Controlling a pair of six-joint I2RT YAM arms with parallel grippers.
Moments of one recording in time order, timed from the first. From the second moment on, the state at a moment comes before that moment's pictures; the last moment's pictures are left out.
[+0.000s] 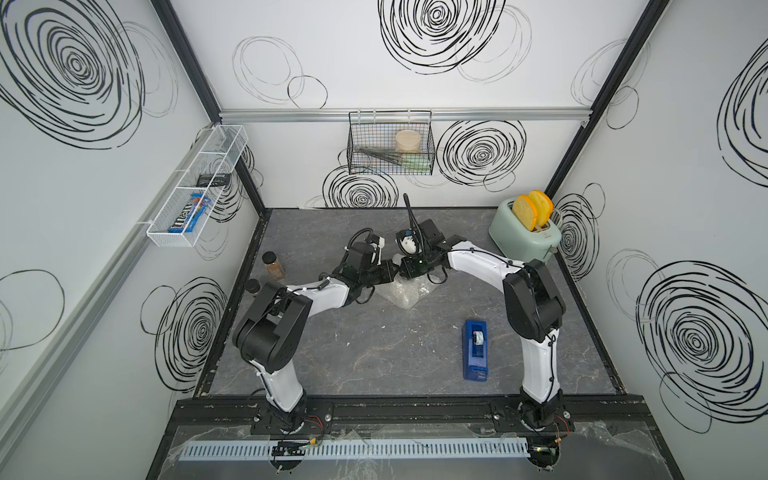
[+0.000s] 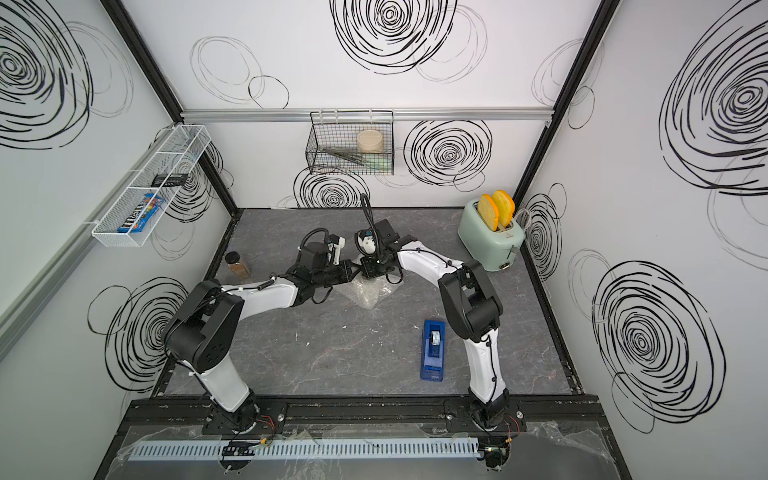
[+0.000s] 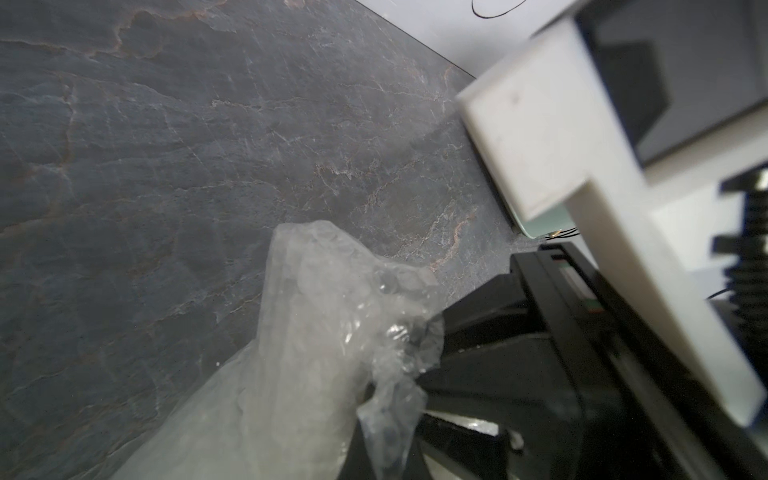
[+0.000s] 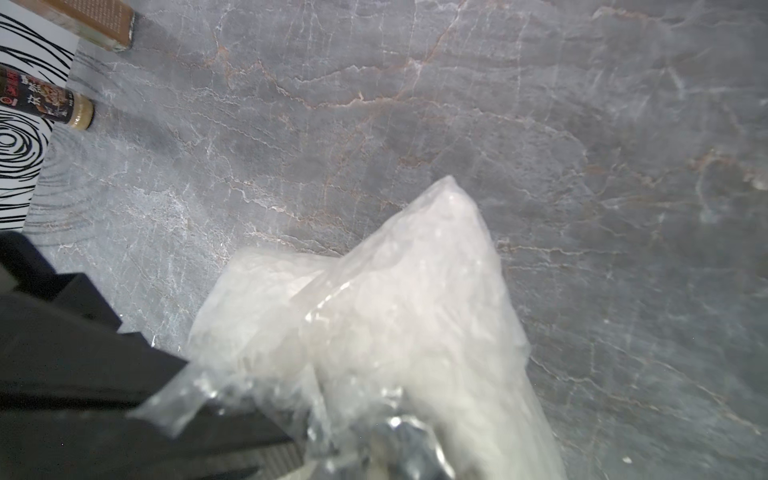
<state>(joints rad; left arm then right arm) -0.45 1.76 0.93 0.27 0.37 -0.65 0.60 2.04 1.56 -0.54 -0.34 0.18</state>
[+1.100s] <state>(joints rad) -0.58 1.80 1.07 0.06 0.19 -0.50 0.44 1.94 1.50 -0.49 -0.55 0.37</state>
